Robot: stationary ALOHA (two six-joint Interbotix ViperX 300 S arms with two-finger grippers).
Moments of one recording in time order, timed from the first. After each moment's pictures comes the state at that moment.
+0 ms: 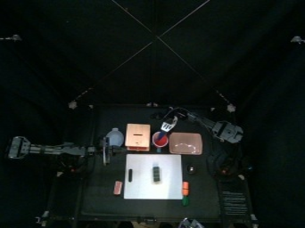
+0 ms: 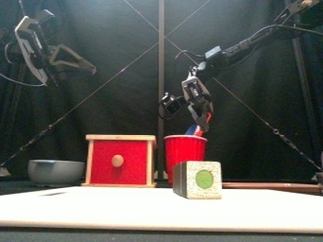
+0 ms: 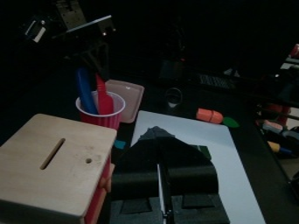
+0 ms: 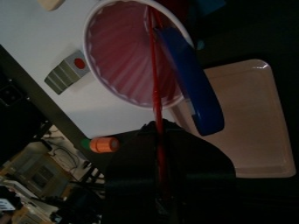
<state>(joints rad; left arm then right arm) 0.08 -0.73 1.23 -0.15 -0.42 0.00 -0.64 0.28 -0.06 0.39 1.53 -0.15</state>
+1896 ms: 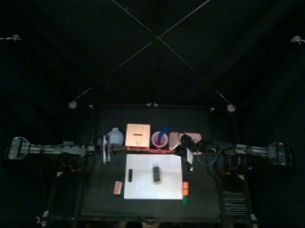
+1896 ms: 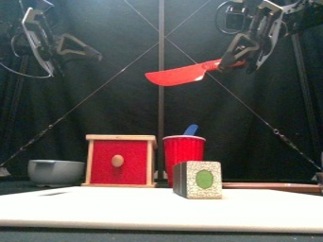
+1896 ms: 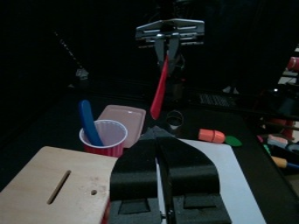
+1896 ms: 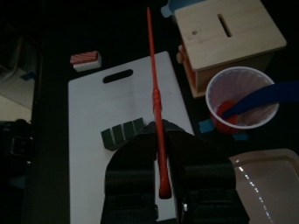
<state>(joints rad) 0.09 -0.73 1.19 -0.09 -0.47 0.00 -0.15 -0.60 0.81 0.32 0.31 -0.13</state>
